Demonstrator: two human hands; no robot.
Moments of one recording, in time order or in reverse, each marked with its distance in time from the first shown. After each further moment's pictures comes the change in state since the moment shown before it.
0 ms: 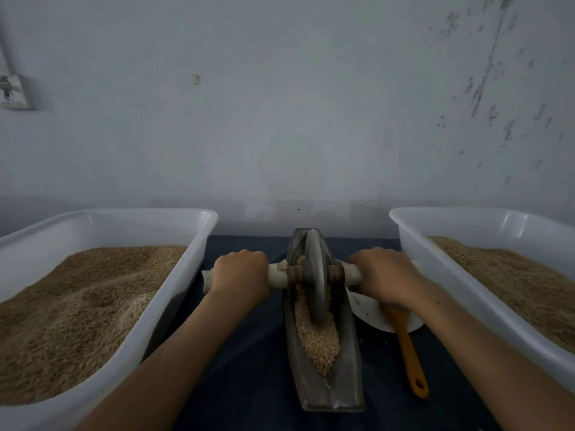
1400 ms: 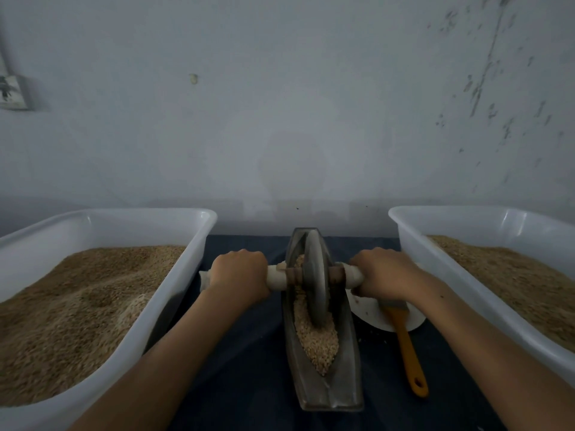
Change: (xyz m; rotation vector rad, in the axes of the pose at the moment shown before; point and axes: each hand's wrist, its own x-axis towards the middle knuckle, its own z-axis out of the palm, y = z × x) left_hand 0.001 -0.001 -0.005 0.019 -0.066 0.020; right_hand 0.006 0.006 0.001 0.008 -0.100 -0.001
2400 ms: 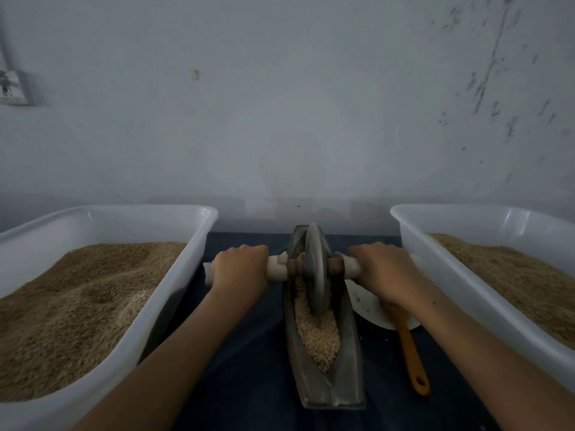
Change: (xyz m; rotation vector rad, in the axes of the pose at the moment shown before) left_hand 0.001 0.001 0.009 -0.067 0.154 -0.018; right_hand 0.000 -0.003 0.011 0.005 0.255 0.016
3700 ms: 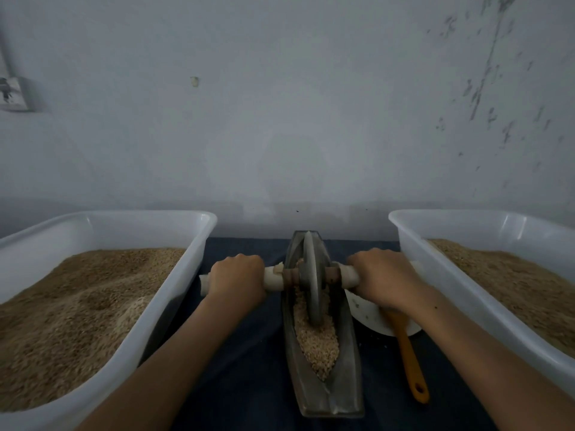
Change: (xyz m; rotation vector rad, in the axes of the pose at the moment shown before) left_hand 0.001 -0.003 0.000 -0.002 -0.126 -0.028; right_hand -0.001 -0.004 -0.009 -0.068 -0.085 -0.015
